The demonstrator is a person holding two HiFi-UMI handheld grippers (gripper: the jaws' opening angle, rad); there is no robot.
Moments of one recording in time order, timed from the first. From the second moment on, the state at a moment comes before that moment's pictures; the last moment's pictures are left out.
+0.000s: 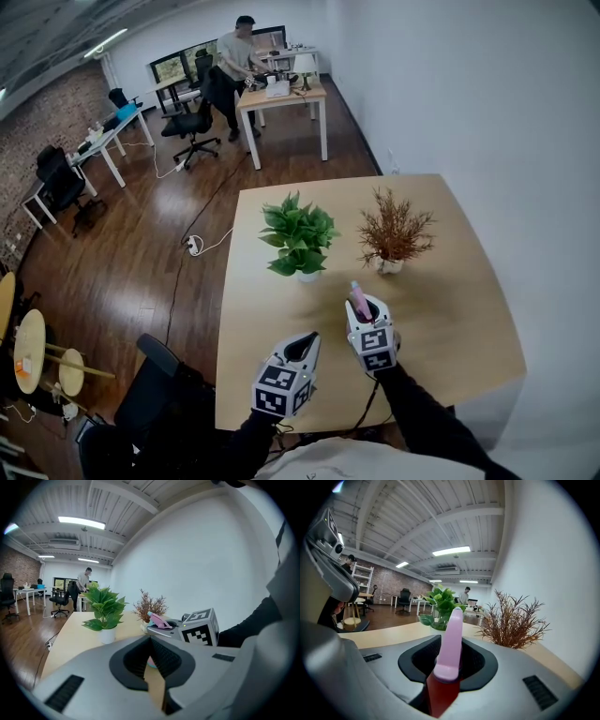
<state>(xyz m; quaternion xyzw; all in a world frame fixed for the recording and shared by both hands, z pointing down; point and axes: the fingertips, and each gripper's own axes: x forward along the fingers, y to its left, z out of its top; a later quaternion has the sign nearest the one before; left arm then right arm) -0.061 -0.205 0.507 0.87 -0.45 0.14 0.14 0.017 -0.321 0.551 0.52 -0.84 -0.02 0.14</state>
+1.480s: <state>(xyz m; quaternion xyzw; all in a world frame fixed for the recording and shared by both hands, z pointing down) -0.072 -0.193 0.506 0.87 -0.45 0.14 0.14 0.017 -0.303 0.547 0.53 -0.84 -0.02 0.09</state>
